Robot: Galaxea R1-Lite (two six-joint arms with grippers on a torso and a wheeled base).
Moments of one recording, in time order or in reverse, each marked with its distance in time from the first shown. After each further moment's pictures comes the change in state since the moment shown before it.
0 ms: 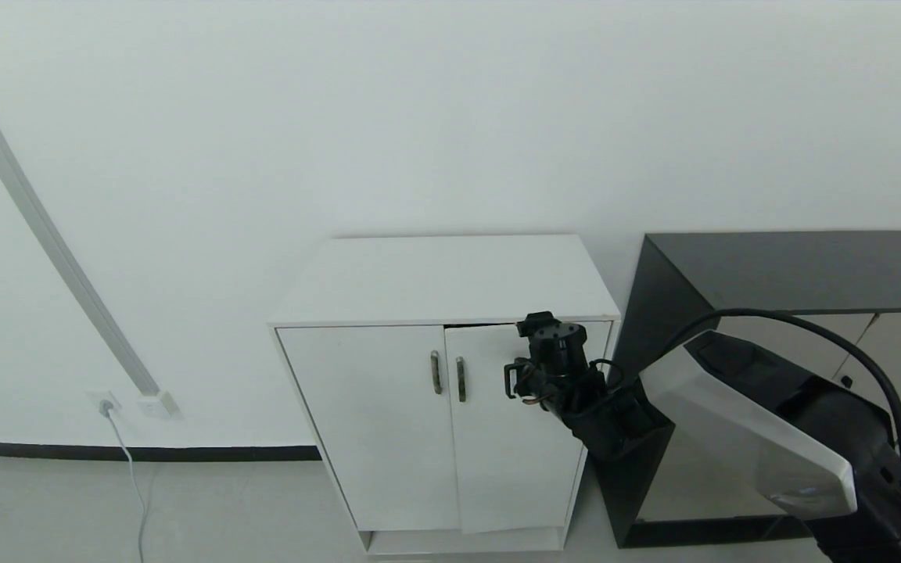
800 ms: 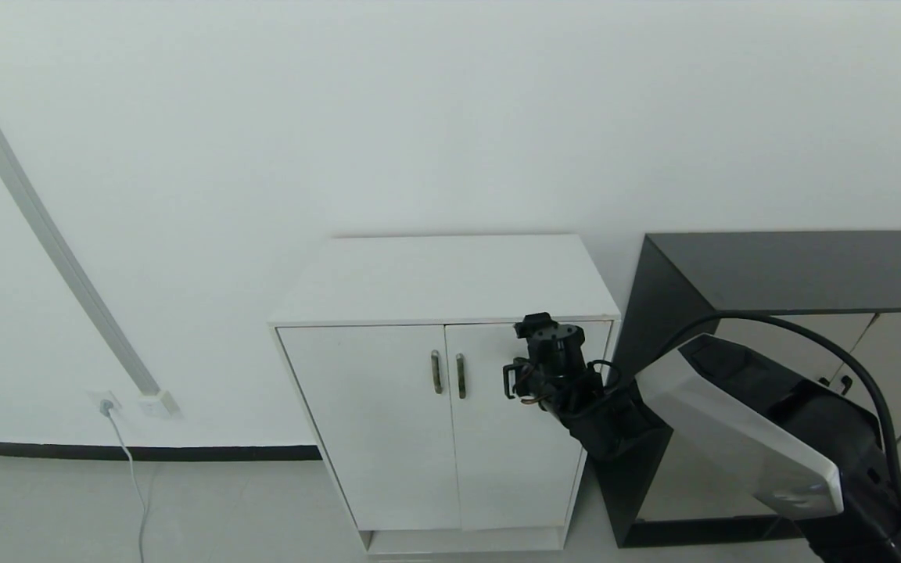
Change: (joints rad) left arm 0.000 0.000 0.000 0.000 0.000 0.000; right arm -0.006 0.029 -0.036 0.000 0.000 -0.021
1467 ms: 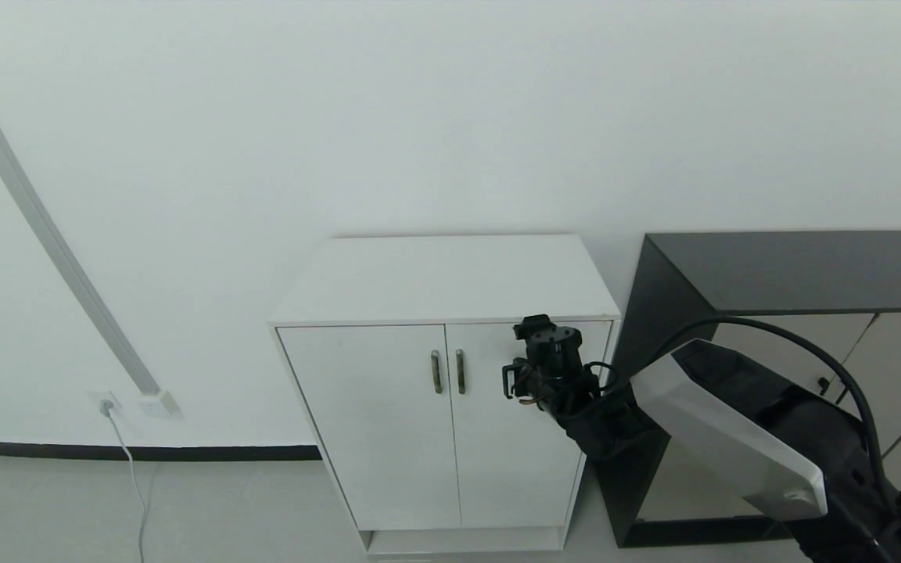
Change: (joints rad) left arm 0.000 0.000 0.000 0.000 0.000 0.001; right arm -0.004 0.037 -0.046 0.000 -0.011 -0.001
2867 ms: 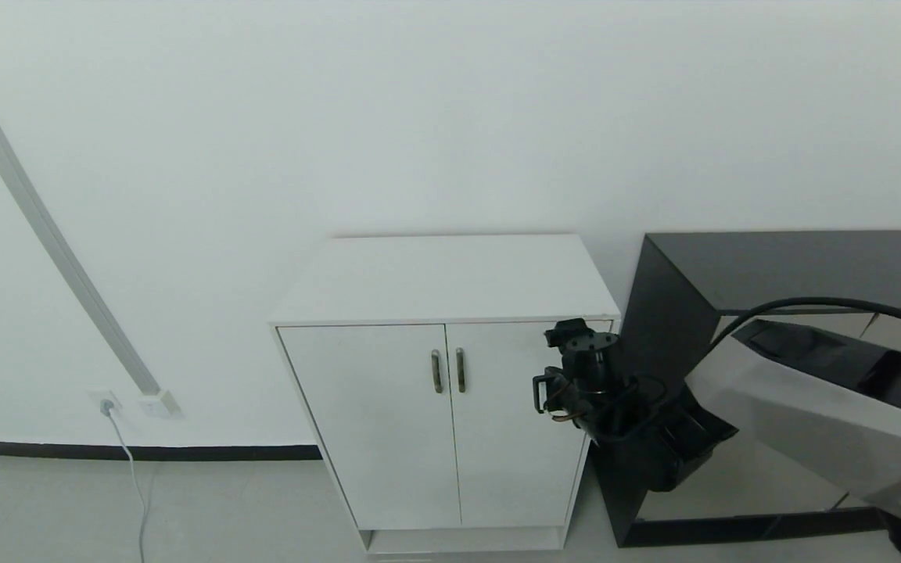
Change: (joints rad) left arm 0.000 0.000 0.000 0.000 0.001 -0.001; right arm 0.002 -0.268 0.480 -0.174 -0.084 -0.005
